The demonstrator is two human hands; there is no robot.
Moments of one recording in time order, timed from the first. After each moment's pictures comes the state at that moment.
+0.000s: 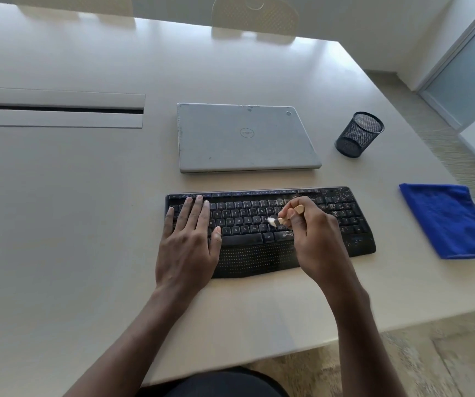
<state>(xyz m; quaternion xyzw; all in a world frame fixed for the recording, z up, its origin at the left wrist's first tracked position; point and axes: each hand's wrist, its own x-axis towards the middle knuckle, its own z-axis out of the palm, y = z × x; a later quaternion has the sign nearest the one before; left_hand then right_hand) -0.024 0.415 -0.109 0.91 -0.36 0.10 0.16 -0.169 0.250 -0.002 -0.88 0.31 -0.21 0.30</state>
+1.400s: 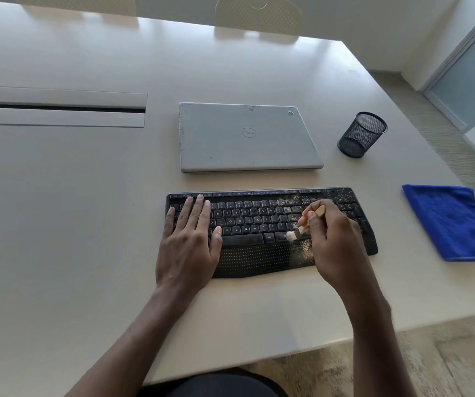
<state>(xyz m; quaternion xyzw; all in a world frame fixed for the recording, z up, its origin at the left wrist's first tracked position) -0.024 0.415 -0.108 0.91 -0.36 0.10 0.17 -0.187 0.242 0.008 -0.87 0.35 -0.21 0.28</state>
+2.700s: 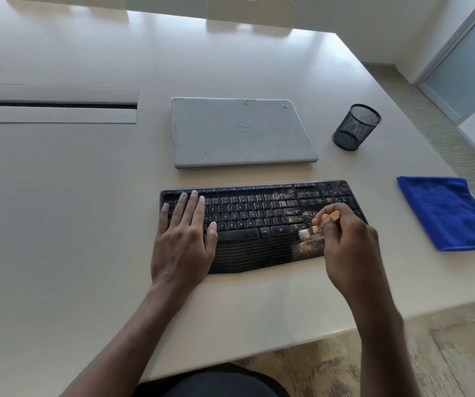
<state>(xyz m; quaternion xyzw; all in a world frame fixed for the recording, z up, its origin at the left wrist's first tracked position) -0.024 0.414 -0.109 0.91 -0.36 0.10 0.16 -0.211 0.252 0.021 -0.85 0.39 -0.24 0.27</state>
